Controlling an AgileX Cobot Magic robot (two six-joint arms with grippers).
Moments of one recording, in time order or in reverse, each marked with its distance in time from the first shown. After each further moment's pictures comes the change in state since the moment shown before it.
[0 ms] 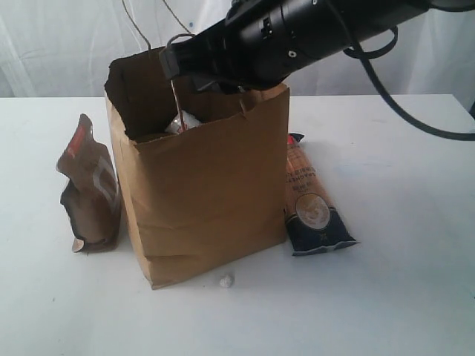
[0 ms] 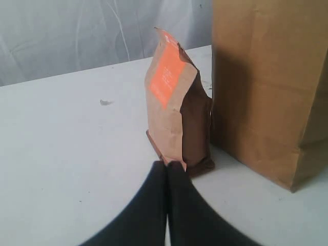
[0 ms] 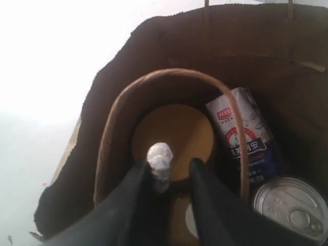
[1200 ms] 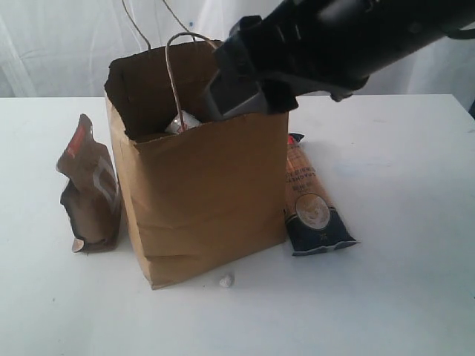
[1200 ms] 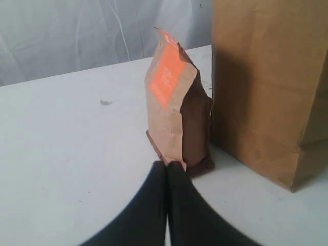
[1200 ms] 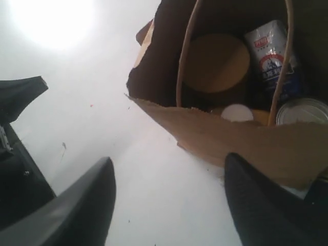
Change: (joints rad) left arm 0.000 0.000 0.000 0.000 0.000 0.000; right arm 0.000 -0.232 0.024 0.018 0.334 -0.010
